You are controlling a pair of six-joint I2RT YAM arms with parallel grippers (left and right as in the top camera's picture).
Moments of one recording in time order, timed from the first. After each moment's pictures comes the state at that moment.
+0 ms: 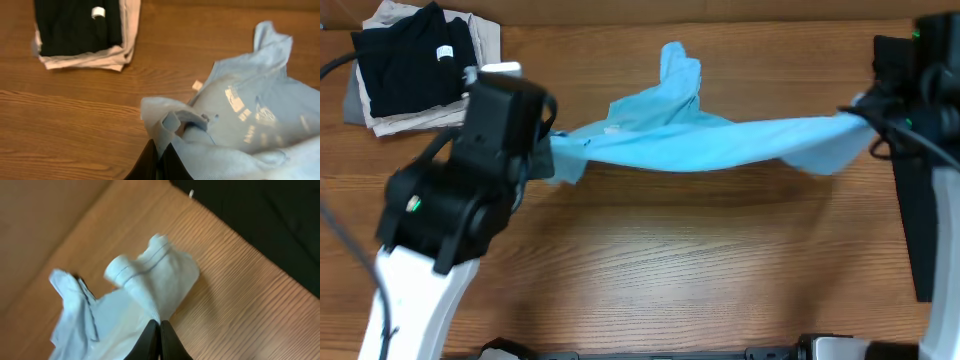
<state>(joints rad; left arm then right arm) -0.39 1.29 1.73 -1.31 -0.40 -0.39 -0.04 1.48 1.96 -1.46 0.22 0.75</state>
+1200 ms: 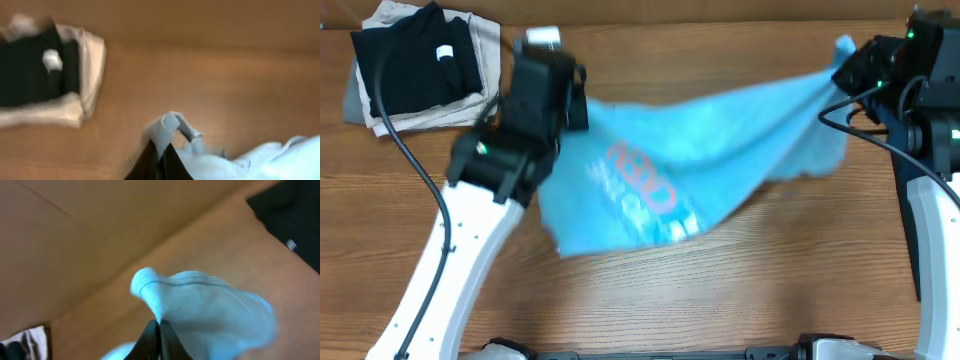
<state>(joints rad) -0.36 1.46 1.64 -0.83 -0.34 -0.30 -0.05 1.43 1.66 -0.84 -0.01 0.58</state>
